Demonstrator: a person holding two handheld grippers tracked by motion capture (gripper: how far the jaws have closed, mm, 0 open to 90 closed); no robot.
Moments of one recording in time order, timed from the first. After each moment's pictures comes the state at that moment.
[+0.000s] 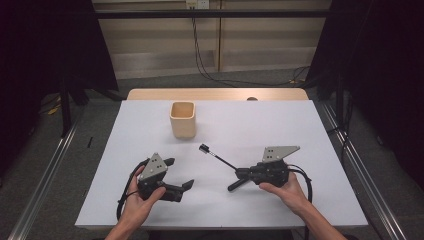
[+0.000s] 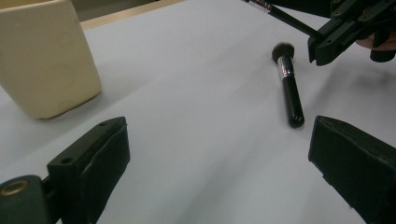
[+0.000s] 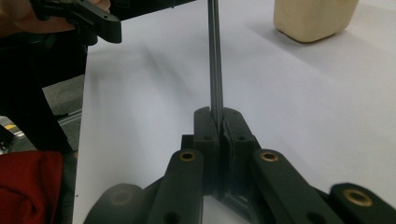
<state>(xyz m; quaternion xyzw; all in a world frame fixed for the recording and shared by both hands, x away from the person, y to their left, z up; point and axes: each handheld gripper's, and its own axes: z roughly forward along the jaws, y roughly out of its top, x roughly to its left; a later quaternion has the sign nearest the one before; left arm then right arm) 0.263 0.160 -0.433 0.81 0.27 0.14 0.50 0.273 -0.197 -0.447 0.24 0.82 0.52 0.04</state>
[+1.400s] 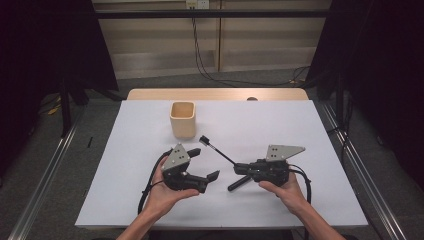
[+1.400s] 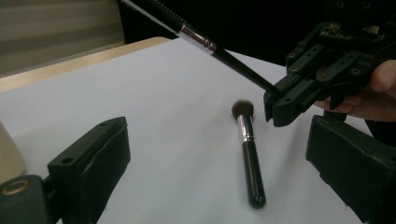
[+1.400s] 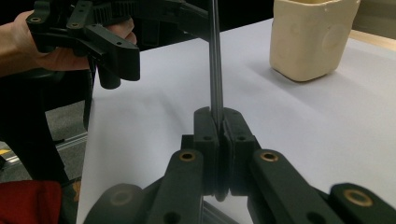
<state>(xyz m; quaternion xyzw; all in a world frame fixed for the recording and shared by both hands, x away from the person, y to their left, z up) 0.277 0.100 -0.421 0.78 0.23 0.11 0.57 0.271 -0.196 -0.439 0.23 0.79 0.57 0.06</state>
